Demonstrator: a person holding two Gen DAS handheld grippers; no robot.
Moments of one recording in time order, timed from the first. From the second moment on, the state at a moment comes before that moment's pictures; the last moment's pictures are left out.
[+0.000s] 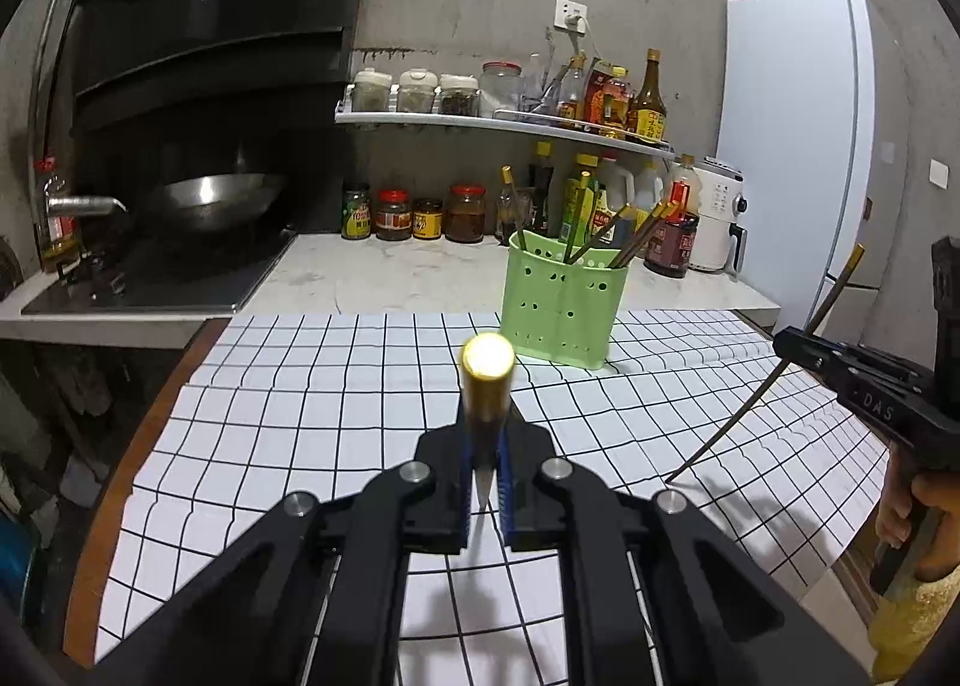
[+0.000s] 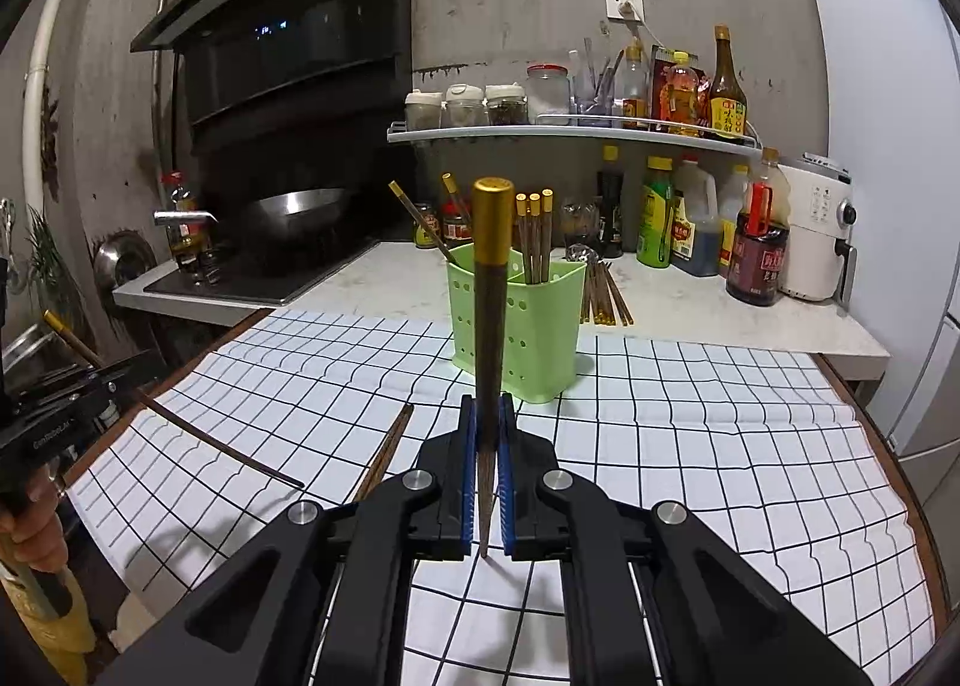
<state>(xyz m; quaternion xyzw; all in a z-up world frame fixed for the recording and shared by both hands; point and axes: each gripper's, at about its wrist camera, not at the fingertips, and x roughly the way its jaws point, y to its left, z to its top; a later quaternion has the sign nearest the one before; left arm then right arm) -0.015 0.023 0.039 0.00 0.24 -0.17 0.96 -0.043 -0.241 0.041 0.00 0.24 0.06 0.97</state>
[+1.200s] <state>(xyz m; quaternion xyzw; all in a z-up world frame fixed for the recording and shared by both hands) 0.238 -0.099 0.100 -0.04 0.26 -0.26 0.93 0.154 -0.300 0.097 0.06 0.19 0.05 0.98</state>
